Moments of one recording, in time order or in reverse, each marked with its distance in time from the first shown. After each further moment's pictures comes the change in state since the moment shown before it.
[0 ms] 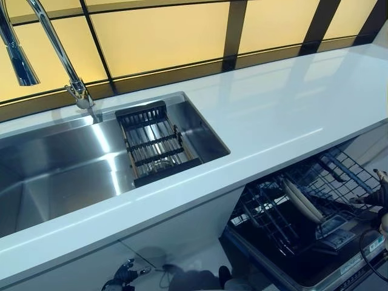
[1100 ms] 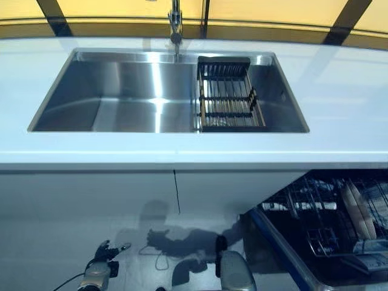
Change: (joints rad) left arm -0.140 0.086 0.112 0.051 -0.062 0.104 0.122; right arm -0.250 -0.131 -0.099 0.392 0.211 0.092 -0.141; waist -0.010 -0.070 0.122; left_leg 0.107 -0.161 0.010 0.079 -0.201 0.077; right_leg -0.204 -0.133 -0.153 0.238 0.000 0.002
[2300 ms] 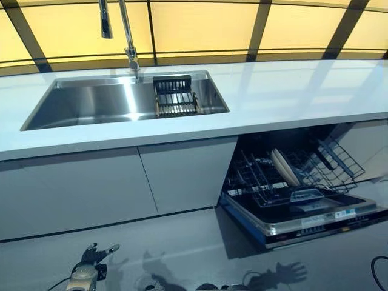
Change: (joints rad) left arm 0.028 0.066 0.016 -0.078 -0.015 0.033 -0.034; right arm 0.267 0.217 -0.042 0.030 0.086 0.046 -0.047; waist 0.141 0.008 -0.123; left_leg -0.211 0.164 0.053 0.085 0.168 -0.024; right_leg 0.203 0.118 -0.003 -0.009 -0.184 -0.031
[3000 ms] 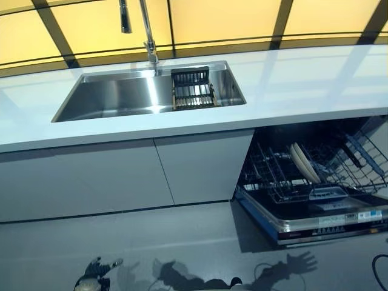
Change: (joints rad) left arm -0.060 -0.020 -0.003 0.024 0.054 -0.031 -0.013; right arm 0.027 0.044 -0.009 -0.008 -0.014 -0.029 -0.009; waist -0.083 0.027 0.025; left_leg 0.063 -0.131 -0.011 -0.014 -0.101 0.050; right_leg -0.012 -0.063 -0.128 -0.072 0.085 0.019
